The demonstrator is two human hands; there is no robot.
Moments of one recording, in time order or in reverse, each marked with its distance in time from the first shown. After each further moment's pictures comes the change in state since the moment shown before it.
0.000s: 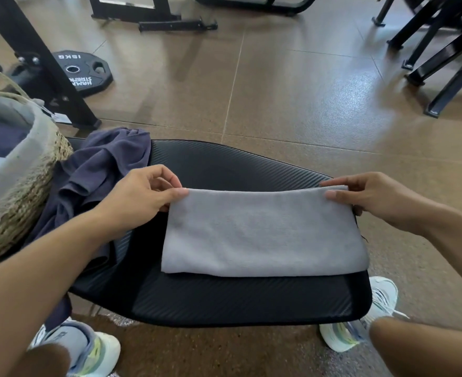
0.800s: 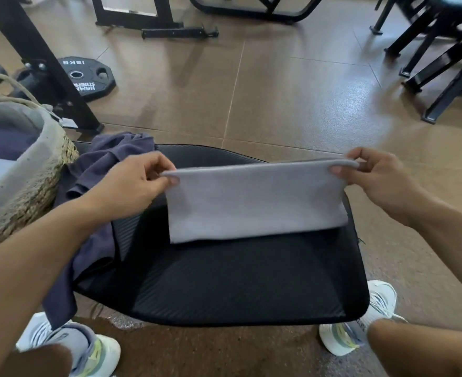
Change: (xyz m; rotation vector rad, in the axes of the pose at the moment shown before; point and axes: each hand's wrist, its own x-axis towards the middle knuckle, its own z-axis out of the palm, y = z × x) left_hand 0.004 0.015 -0.029 0.401 0.053 0.270; right_hand 0.004 -0.021 -0.002 0.204 0.208 -0.224
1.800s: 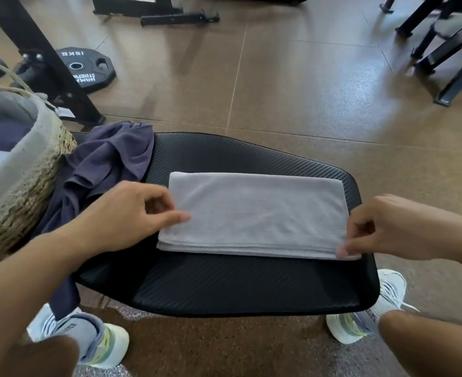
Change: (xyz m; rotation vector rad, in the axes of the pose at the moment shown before) left_hand -0.042 -0.015 0.012 0.204 -0.136 0.123; right_hand -0.057 -0.002 0.002 -1.001 -0.545 0.047
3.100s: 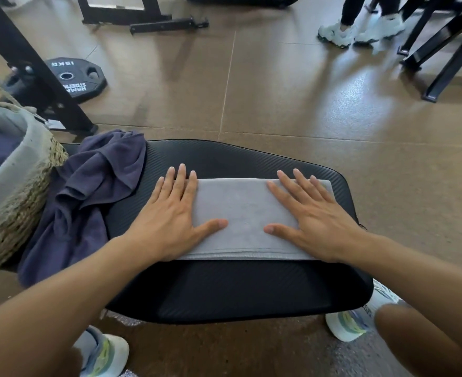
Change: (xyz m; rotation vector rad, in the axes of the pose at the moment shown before) left_hand 0.034 0.026 0.060 0.463 -0.183 -0.123; right_hand 0.060 -0.037 0.061 -0.158 0.285 -0.083
